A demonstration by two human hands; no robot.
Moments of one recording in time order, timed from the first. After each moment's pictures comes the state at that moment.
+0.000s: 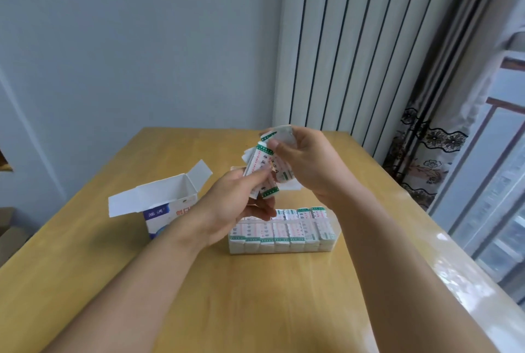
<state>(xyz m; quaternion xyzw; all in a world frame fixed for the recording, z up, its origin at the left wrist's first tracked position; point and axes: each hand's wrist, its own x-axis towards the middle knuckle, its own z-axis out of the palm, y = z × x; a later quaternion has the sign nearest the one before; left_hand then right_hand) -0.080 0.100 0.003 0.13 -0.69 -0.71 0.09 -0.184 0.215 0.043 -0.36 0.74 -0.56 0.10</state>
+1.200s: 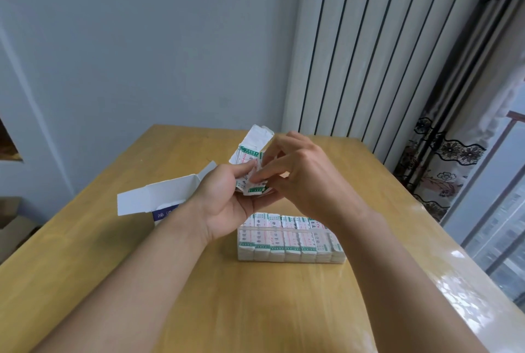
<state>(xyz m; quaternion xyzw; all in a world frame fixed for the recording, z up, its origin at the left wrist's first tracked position) -0.085 0.075 0.006 0.12 -0.41 -0.90 0.08 -0.179 0.200 0.031 -0.60 0.72 -0.27 -0.19</state>
